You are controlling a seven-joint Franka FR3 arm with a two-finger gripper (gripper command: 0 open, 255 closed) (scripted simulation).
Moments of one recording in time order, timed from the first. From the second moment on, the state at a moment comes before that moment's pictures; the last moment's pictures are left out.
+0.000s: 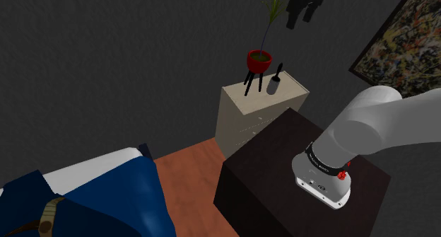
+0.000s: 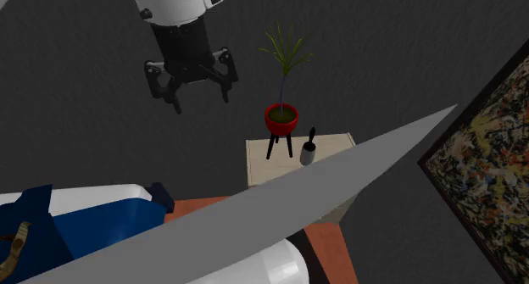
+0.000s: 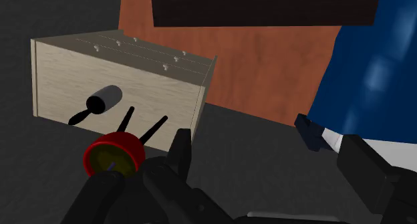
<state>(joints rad) 0.00 -0.77 -0.07 -2.28 -0.07 1.50 -0.04</state>
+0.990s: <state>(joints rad) -0.07 -0.73 -0.29 -2.58 -0.25 1.91 -0.28</state>
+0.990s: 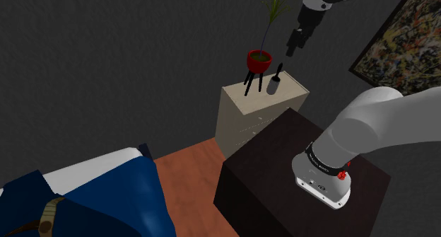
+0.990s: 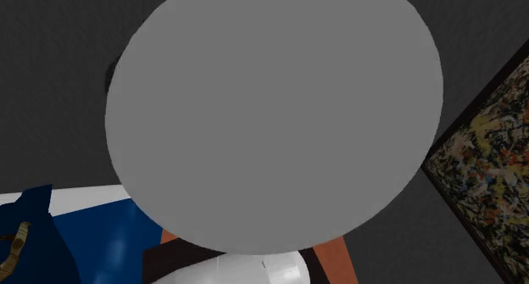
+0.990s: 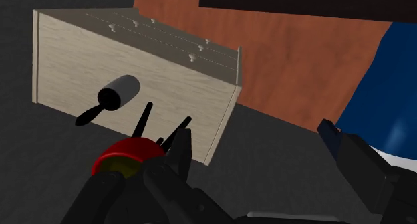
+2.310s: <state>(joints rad) 0.04 0.00 -0.75 -2.54 -0.01 2.68 -0.91</state>
